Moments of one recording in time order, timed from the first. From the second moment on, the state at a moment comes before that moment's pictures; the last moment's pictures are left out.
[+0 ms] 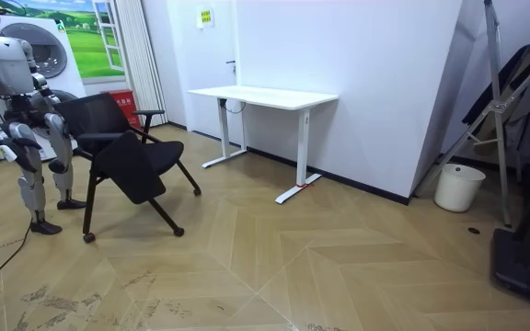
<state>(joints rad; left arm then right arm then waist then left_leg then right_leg) 0.13 0.18 -0.18 1.14 -0.27 -0.05 -0.06 0.12 -0.21 0.05 1.20 0.50 -0.02 0.20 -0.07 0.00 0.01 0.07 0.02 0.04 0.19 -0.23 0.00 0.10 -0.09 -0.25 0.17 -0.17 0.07</state>
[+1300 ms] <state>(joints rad) 0.15 0.18 0.00 1.16 -0.24 -0.01 -0.02 0.12 -0.20 -0.10 1.20 0.48 0.02 0.06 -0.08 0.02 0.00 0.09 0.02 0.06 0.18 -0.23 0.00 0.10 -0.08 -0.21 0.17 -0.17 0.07</state>
